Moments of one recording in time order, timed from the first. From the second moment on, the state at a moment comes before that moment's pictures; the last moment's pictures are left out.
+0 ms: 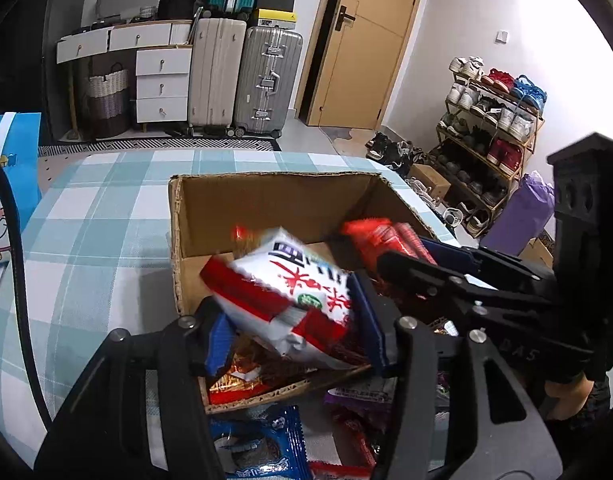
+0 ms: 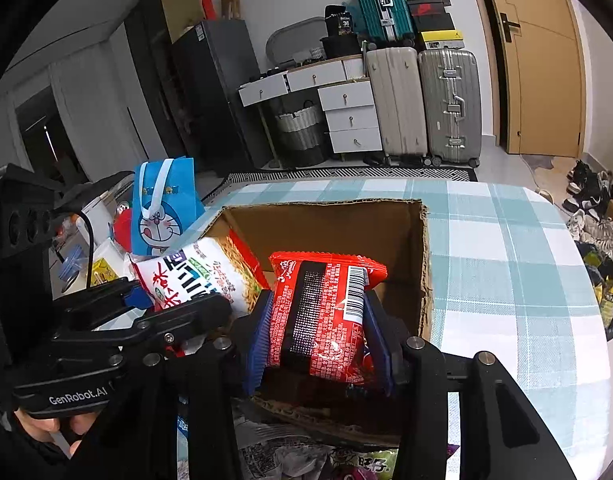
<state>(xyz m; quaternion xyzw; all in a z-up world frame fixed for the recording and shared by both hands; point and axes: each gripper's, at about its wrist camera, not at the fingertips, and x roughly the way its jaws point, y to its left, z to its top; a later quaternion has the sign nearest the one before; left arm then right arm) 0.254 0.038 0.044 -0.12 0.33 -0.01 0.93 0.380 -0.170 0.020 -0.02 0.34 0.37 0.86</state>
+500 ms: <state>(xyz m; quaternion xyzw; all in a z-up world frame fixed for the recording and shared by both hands) 0.163 0.031 0.068 -0.10 0.31 -0.01 0.94 0.323 -0.253 0.036 0.03 0.34 0.35 0.87</state>
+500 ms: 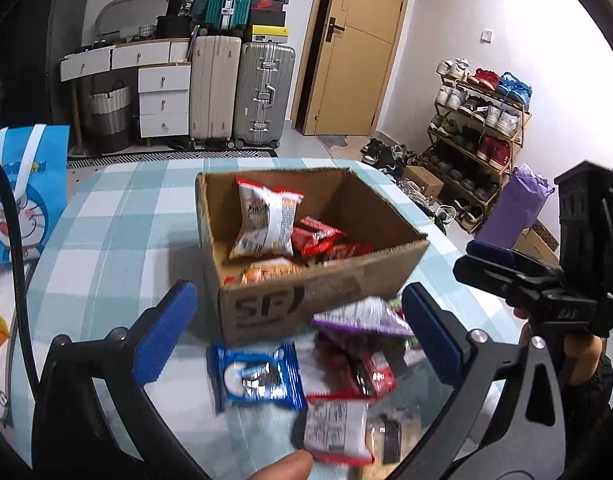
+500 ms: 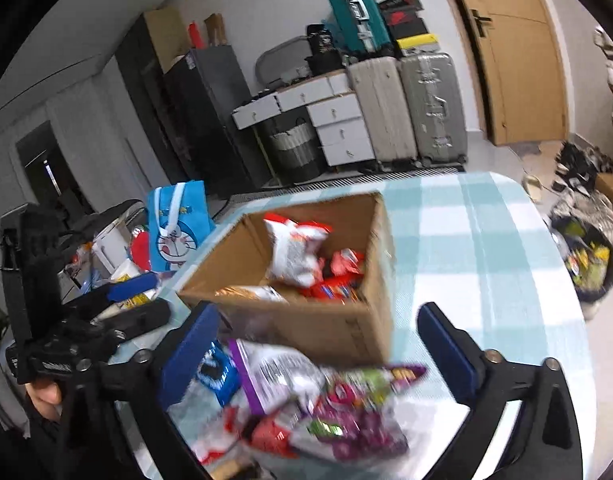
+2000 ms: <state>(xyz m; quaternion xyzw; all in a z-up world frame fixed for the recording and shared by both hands) 0.084 0.037 0.014 -0.12 0.38 0.01 0.92 0.209 -0.183 -0.067 -0.13 0.44 0.33 0.83</state>
